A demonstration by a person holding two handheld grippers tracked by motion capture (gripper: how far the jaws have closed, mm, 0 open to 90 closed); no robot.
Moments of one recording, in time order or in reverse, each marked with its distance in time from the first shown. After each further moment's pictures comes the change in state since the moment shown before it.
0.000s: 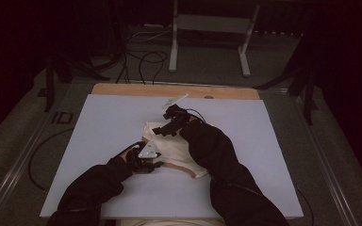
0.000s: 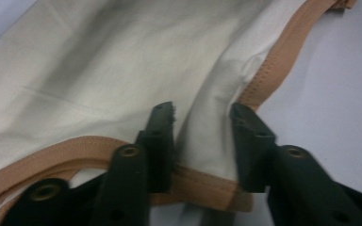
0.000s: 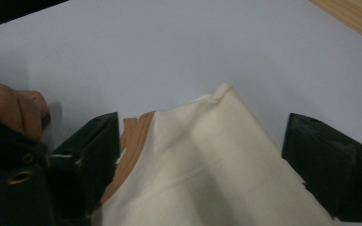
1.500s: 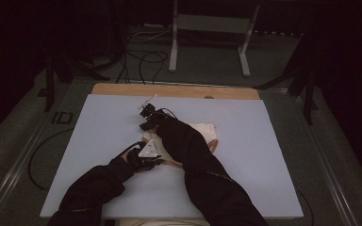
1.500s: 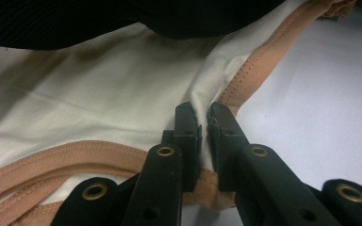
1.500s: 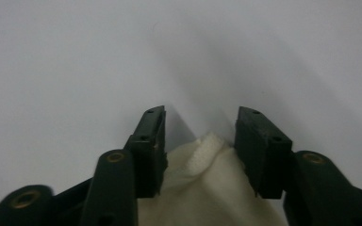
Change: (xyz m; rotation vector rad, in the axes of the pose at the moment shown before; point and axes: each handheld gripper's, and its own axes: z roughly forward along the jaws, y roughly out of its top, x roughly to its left) left arm 0.001 -0.001 0.002 -0.014 -0.023 -0.021; right arm -0.001 0.028 0.098 0.196 -0.195 0.022
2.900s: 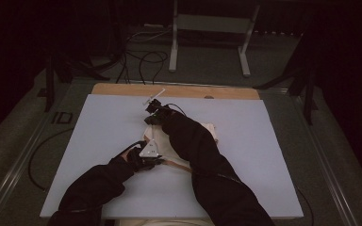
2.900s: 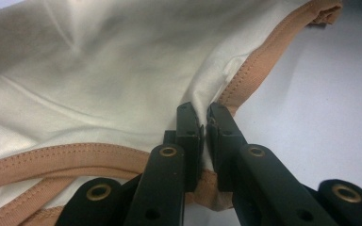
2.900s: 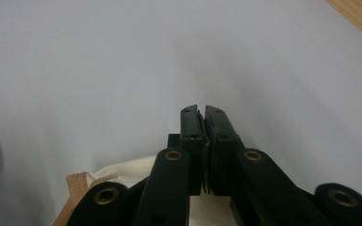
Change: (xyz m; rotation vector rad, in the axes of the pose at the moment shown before) left arm -0.003 0.011 -0.007 0.018 0.002 0.031; right arm -0.006 0.001 -0.047 -0.053 0.091 -0.035
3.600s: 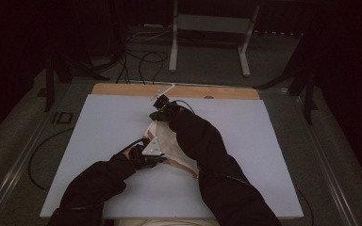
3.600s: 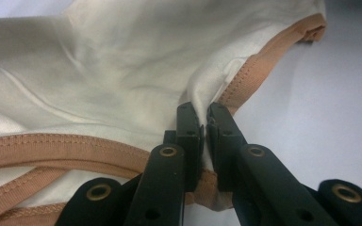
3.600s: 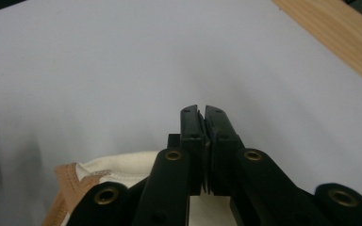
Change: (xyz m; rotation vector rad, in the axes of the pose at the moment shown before) left arm -0.002 0.020 -0.009 0.015 -0.004 0.038; right arm -0.006 -0.002 -0.036 -0.060 -0.006 0.014
